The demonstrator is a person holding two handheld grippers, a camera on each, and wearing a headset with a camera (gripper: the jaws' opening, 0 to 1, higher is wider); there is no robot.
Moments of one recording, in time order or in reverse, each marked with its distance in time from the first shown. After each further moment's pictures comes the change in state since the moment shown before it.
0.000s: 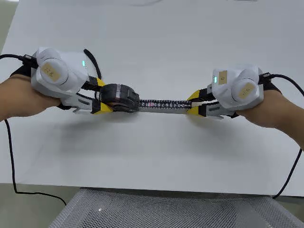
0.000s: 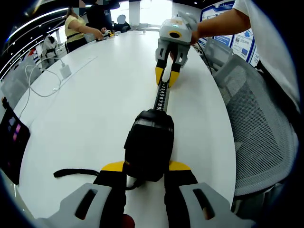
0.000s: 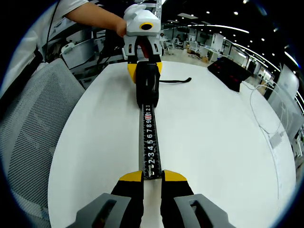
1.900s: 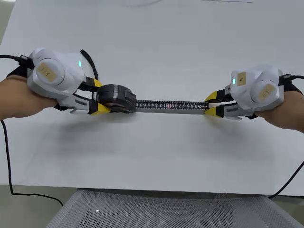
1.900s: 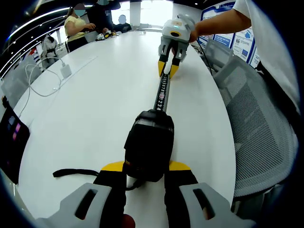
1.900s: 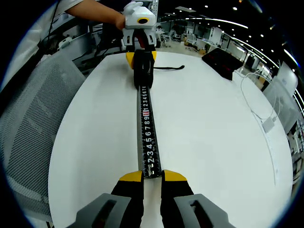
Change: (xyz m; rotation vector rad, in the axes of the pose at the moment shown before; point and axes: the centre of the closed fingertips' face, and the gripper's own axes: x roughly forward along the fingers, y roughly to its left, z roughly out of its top) left arm 0.001 0.000 0.000 -0.007 -0.006 -0.002; right arm -0.029 -0.005 -0.042 0.012 0.080 -0.027
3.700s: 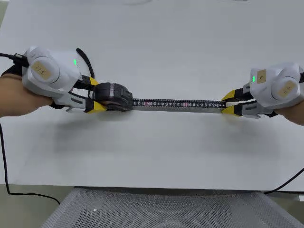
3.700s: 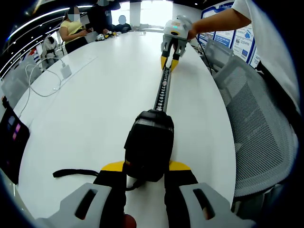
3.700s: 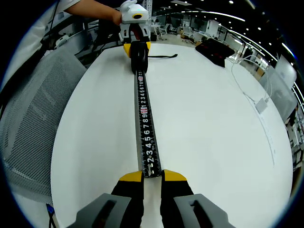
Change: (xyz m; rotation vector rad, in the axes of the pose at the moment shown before) left arm 0.000 0.000 0.001 0.001 -0.002 0.000; right arm -0.031 -0.004 -0.047 0.041 0.061 -0.005
